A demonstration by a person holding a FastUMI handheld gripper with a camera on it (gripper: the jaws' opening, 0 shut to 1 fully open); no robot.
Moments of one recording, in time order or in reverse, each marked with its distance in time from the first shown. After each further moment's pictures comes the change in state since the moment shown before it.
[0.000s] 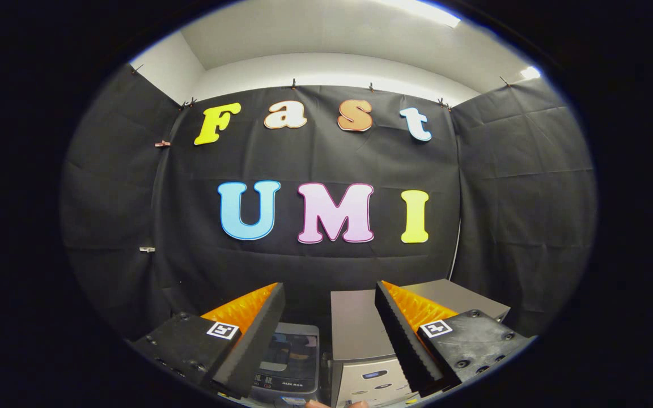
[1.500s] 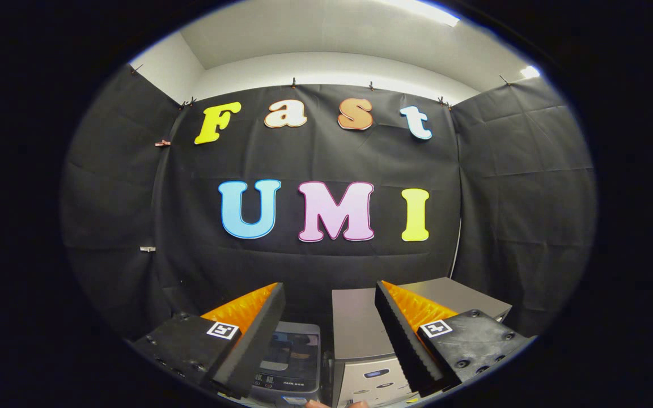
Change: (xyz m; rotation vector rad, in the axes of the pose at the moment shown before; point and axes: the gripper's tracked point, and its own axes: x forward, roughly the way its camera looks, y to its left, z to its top) arm -0.002 0.003 0.000 0.001 0.003 -0.001
